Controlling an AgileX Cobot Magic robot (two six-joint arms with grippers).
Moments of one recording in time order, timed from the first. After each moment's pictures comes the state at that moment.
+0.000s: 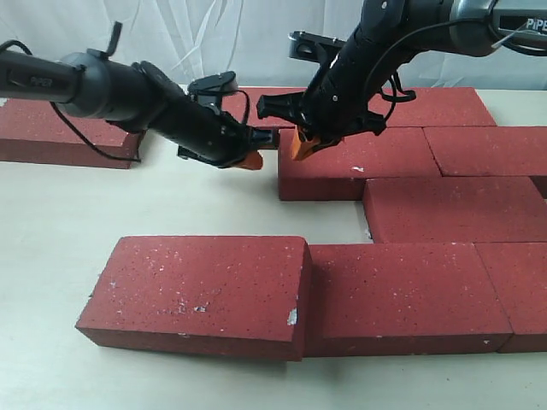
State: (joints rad) left arm -0.39 2.21 -1.48 -0.98 0.47 0.59; right arm 0.42 2.07 -1.62 0.39 0.89 0.00
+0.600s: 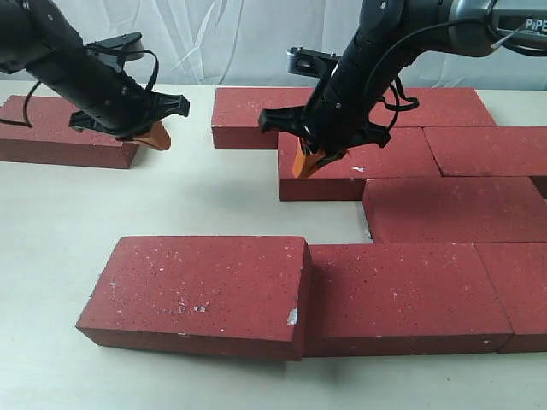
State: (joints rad) left arm -0.19 1.96 -1.38 -0.51 0.70 0.25; right arm 0.42 2.07 -1.62 0.39 1.01 0.00
